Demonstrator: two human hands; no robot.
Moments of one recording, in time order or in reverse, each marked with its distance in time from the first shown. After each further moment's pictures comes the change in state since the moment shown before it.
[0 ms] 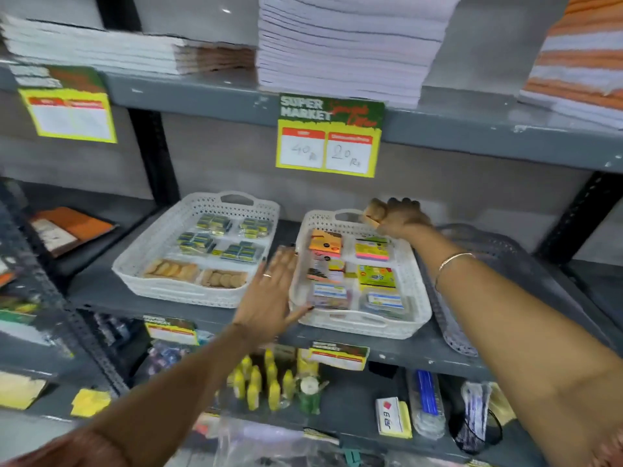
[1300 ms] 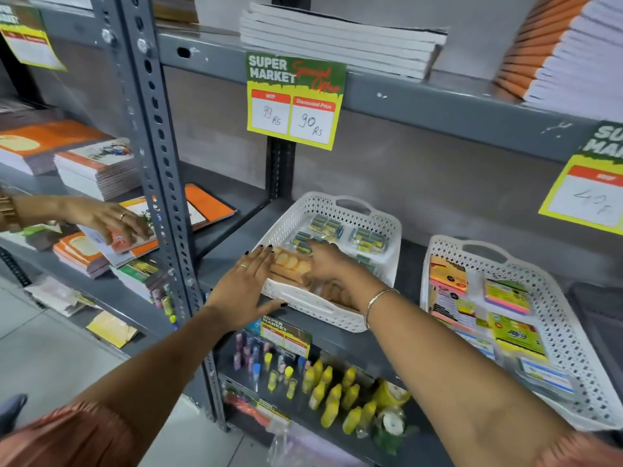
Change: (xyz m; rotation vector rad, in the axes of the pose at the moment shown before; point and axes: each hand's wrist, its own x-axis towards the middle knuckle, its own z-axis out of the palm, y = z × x) left_hand -0.095 -0.236 0.007 0.078 -0.201 -0.242; right_hand -0.001 -0.337 0.107 0.163 -0.323 -0.564
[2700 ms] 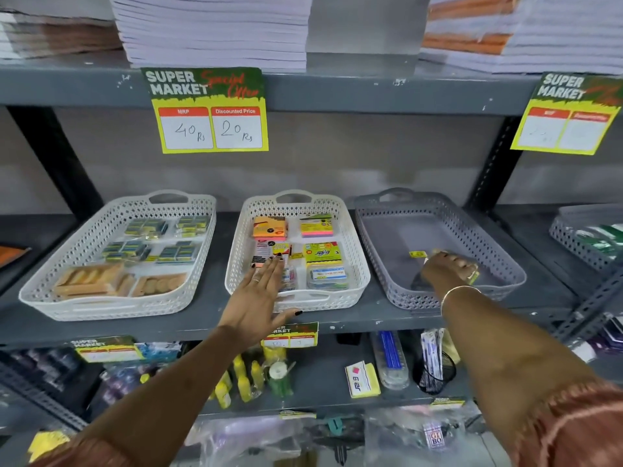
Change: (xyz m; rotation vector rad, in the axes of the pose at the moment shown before) left_hand 0.035 0.315 -0.019 -0.078 0.066 0.427; right_hand -0.342 0.399 0.008 -0.008 0.138 1.309
